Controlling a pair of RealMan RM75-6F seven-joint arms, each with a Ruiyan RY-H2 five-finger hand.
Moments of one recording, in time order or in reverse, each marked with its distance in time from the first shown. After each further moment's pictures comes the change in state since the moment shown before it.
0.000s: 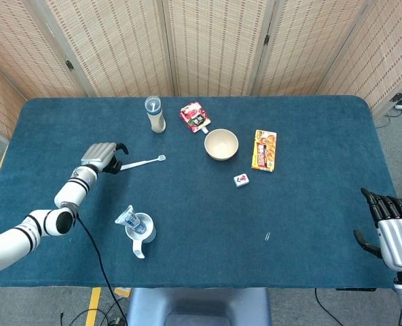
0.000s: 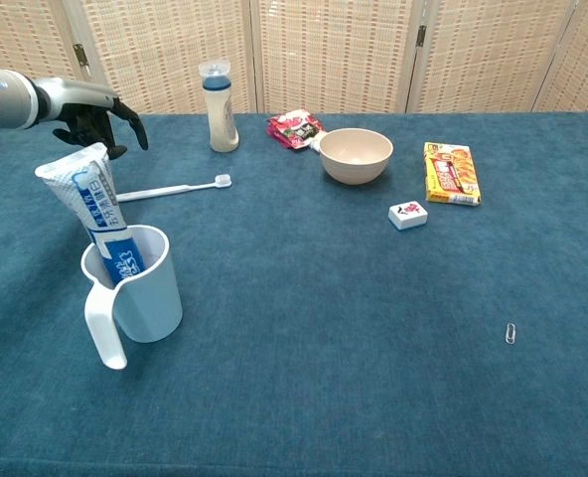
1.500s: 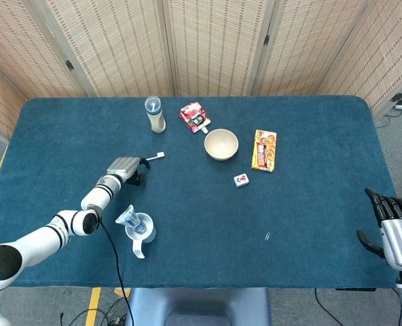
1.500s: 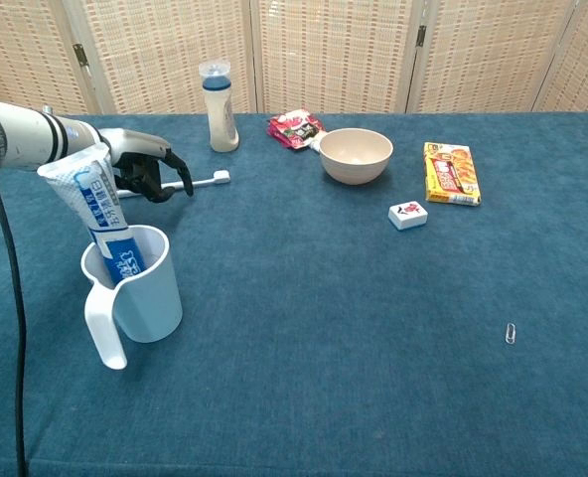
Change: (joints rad) left arm -0.076 -0.152 0.045 0.110 -0.034 -0.064 -0.006; right arm -0.006 0.003 0.002 -0.002 0.031 -0.014 -0.008
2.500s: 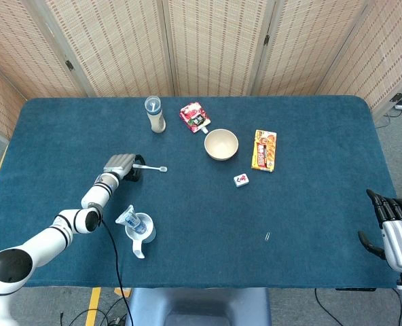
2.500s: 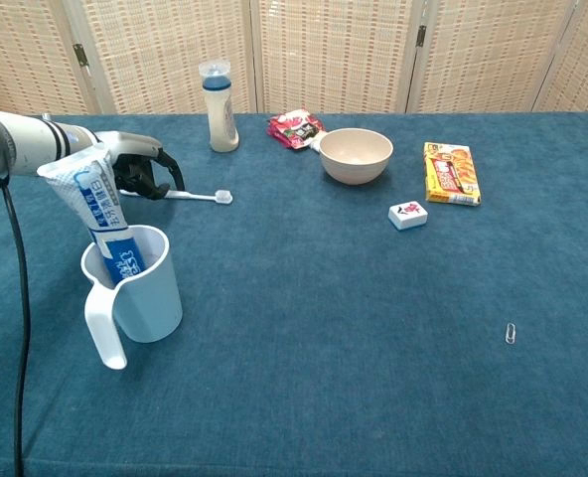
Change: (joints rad) left arm 0.019 -0.082 -0.041 0.152 0.023 -0.052 -0.015; right arm -0.009 0.001 -0.001 -0.011 0.002 0.007 -0.012
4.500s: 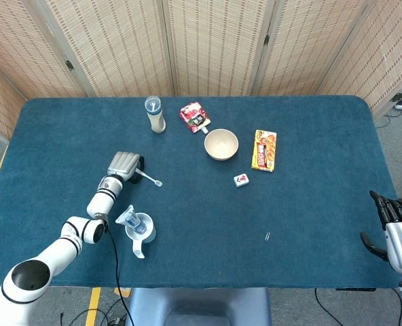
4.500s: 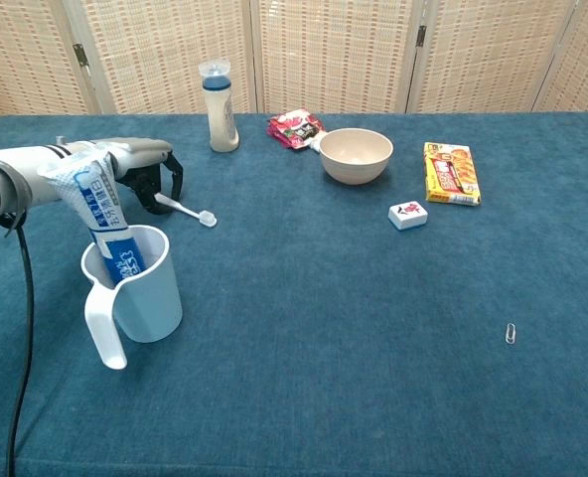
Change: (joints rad) left arm 0.068 -0.180 -0.056 0.222 0.369 0.166 -0.057; right arm -0.011 -0.006 -0.001 0.016 0.001 0.006 0.016
